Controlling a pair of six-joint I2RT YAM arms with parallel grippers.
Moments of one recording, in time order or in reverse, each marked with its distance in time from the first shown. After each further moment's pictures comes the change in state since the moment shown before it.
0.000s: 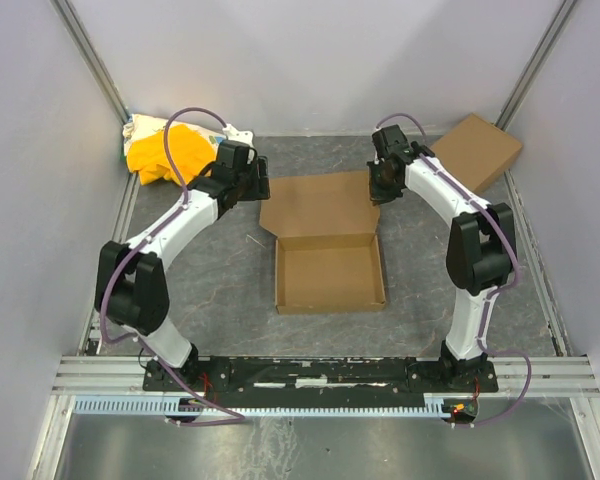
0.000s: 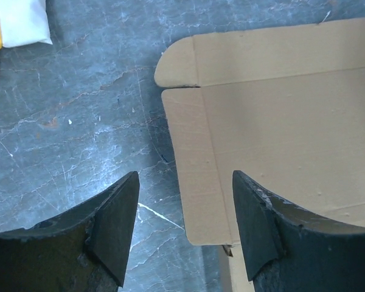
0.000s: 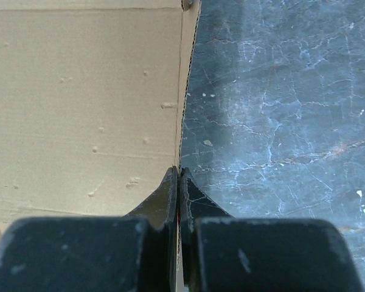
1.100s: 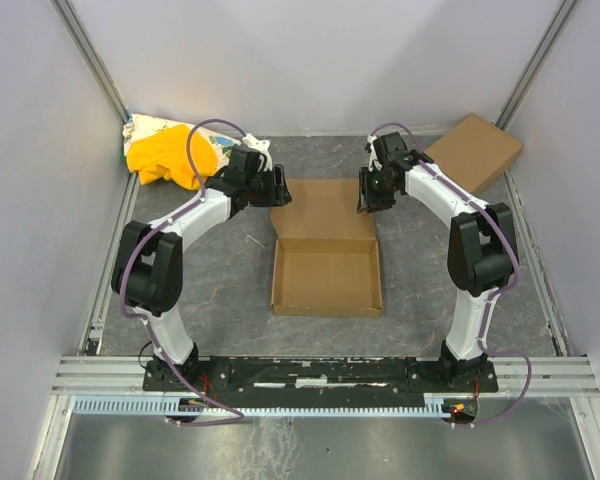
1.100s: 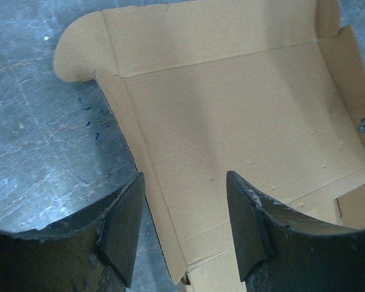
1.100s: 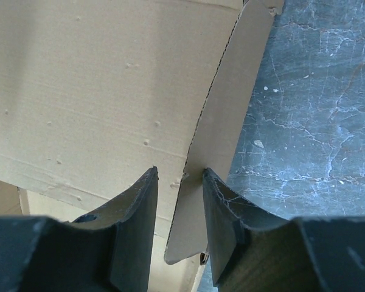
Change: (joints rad) left arm 0.000 0.156 -0.011 0.126 0.294 -0.050; right arm -0.001 -0.023 -0.092 0.081 -0.208 -0.013
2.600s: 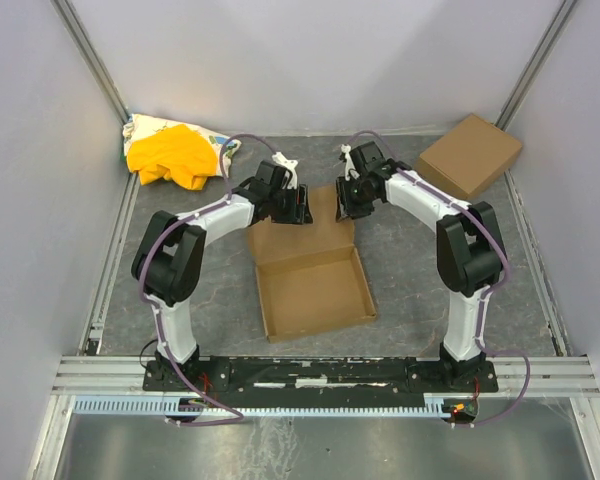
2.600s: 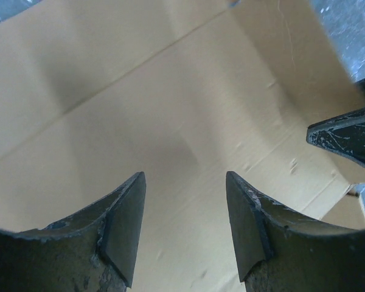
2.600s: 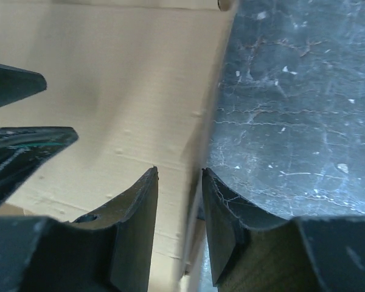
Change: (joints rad) left arm -0.108 0.110 0.010 0.017 0.064 -0.016; right arm 0.103 0.026 -0.021 0.070 -0.041 0.000
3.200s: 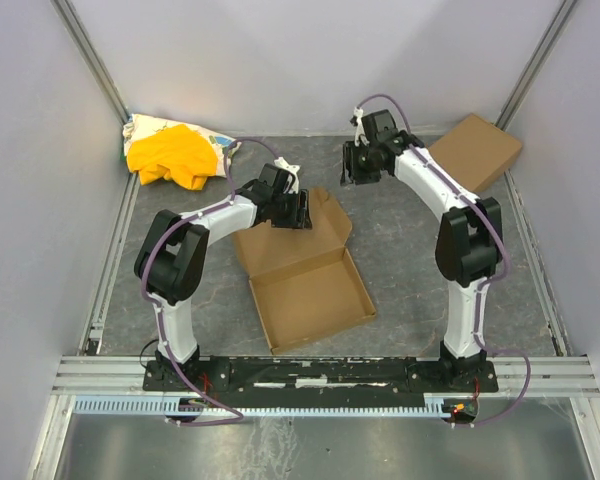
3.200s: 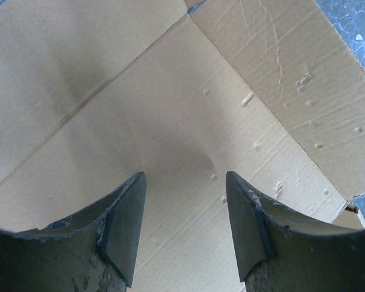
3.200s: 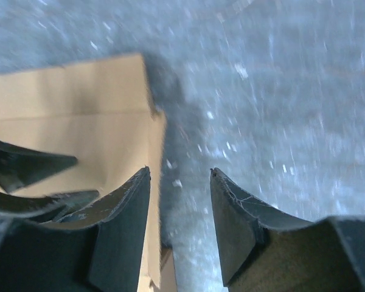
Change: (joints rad) left arm -0.019 0.026 0.003 -0.053 -0.018 0.001; right arm -0.052 0.049 0.219 -0.056 0.079 -0.013
